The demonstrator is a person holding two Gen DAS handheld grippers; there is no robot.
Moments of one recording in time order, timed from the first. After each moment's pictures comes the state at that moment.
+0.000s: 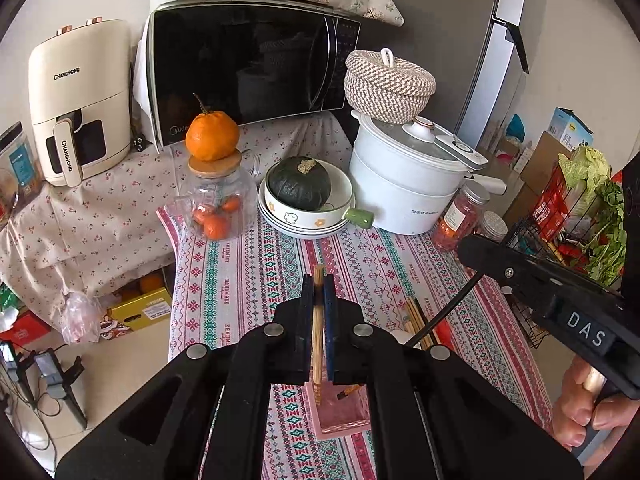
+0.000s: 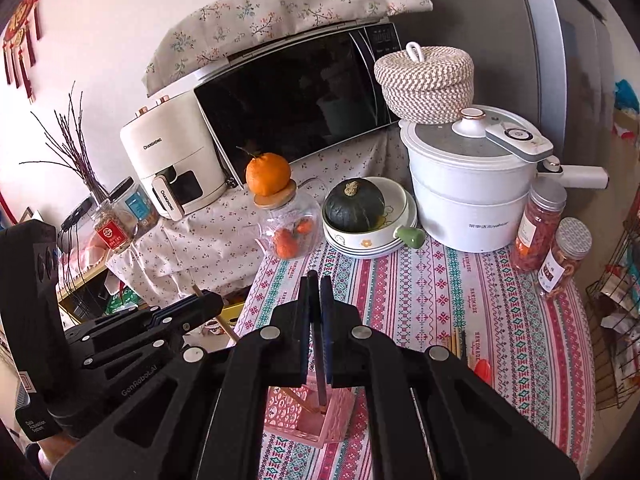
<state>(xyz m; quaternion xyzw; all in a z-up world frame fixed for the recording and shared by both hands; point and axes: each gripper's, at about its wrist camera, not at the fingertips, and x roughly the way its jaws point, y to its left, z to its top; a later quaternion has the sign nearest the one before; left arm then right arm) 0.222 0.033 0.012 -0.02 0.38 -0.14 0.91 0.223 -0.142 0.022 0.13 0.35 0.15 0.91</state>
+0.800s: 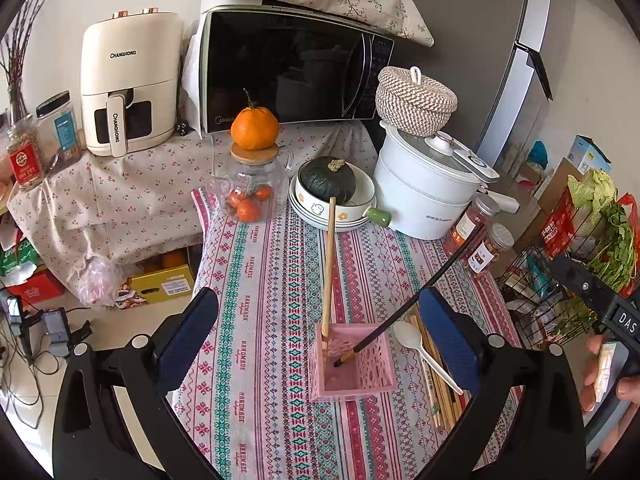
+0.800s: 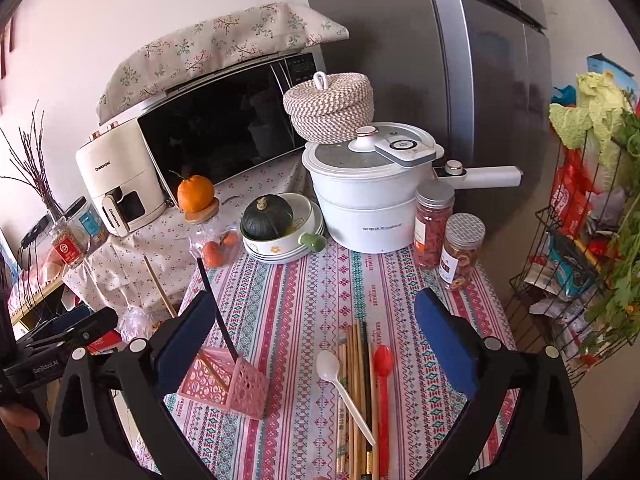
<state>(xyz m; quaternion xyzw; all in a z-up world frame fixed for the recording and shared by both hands) 0.171 0.046 0.021 -0.05 0.37 -0.09 0.92 0.164 -0.232 0.029 0.13 0.33 0.05 0.94</state>
